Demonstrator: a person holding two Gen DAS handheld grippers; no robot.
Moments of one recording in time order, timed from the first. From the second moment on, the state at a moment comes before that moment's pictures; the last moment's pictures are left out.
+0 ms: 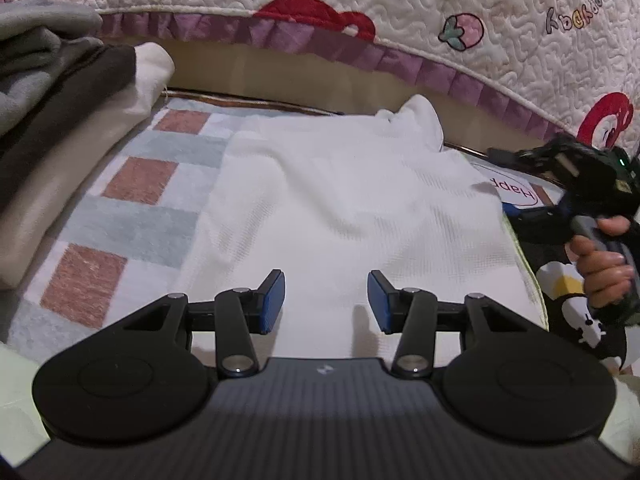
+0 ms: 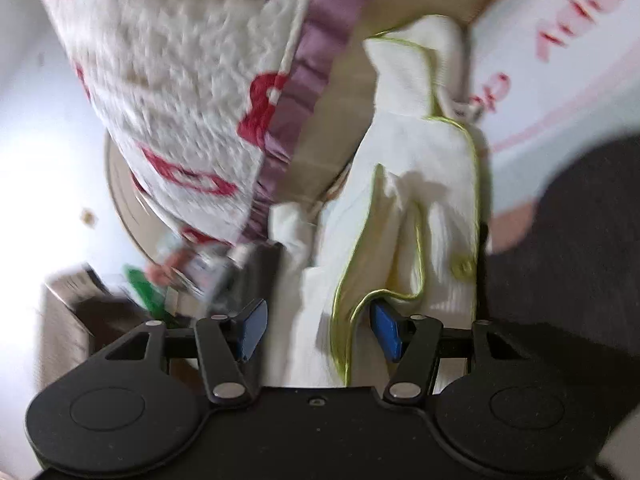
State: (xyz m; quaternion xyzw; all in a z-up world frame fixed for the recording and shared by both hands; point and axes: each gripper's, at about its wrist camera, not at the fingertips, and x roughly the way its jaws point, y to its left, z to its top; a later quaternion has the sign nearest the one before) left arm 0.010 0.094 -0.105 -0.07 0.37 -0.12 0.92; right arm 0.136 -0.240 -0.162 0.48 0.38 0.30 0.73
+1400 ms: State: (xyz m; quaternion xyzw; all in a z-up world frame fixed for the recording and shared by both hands) left arm 0.023 0.123 -0.110 -0.09 0.38 -0.07 0.92; right arm 0.130 -0.225 -0.140 0.35 0.37 0.18 0.84
